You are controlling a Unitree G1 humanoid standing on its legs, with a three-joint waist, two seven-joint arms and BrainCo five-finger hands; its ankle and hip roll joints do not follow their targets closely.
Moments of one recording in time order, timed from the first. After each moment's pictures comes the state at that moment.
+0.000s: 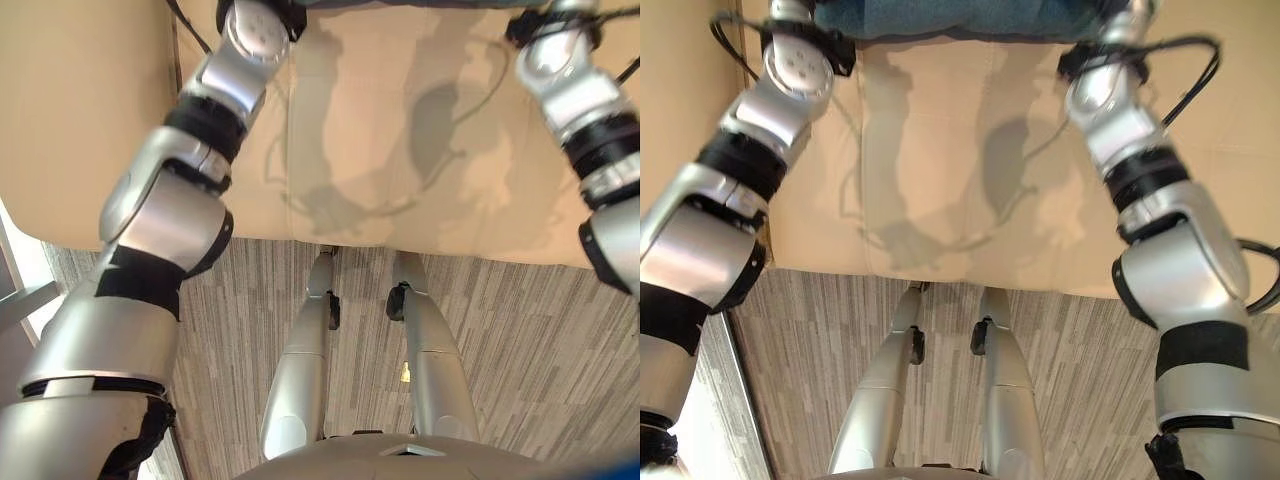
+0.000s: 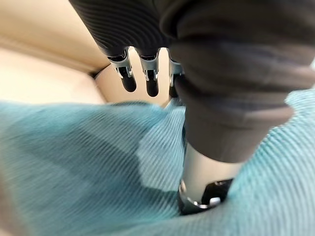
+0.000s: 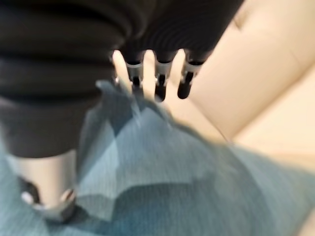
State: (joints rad) left arm -1.50 0.46 -0.65 1.01 -0.30 -0.16 0.55; right arm -1.41 -0.59 0.67 0.94 0.09 -0.12 -0.75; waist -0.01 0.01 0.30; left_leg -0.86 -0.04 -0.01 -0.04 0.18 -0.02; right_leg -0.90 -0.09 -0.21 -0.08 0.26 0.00
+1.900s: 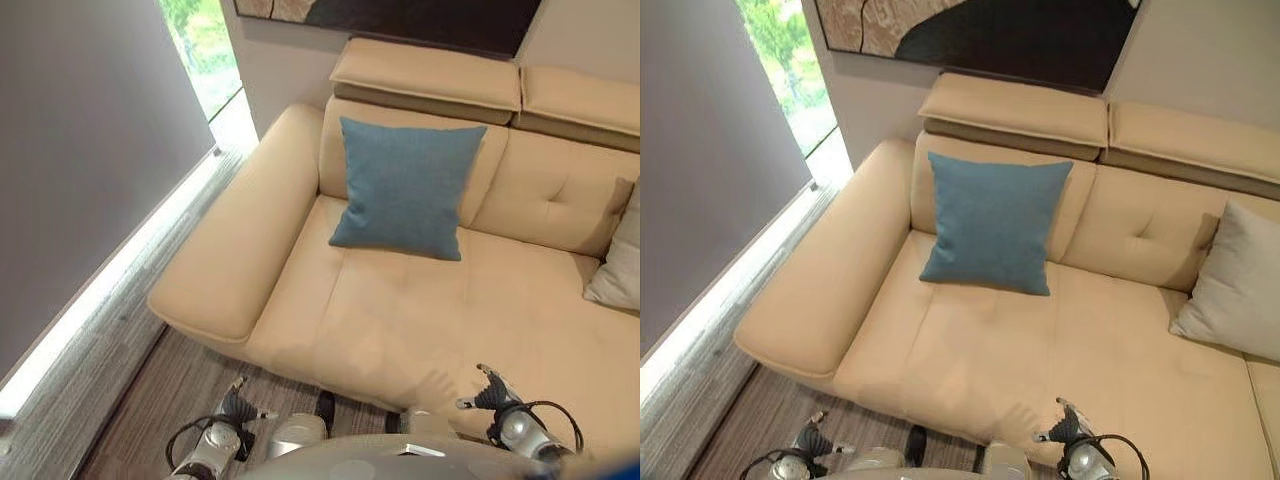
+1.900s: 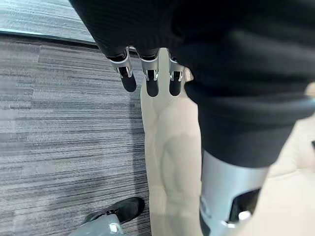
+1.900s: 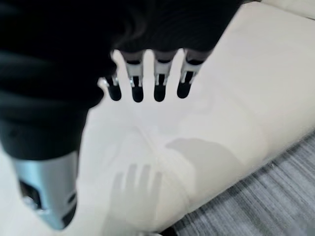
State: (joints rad) left arm 0.06 0.29 -0.23 1.10 0.07 -0.15 0.22; right arm -0.06 -0.32 0.35 1.17 -0.33 -0.12 -0.27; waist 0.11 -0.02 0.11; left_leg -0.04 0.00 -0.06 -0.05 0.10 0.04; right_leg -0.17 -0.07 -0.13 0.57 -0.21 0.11
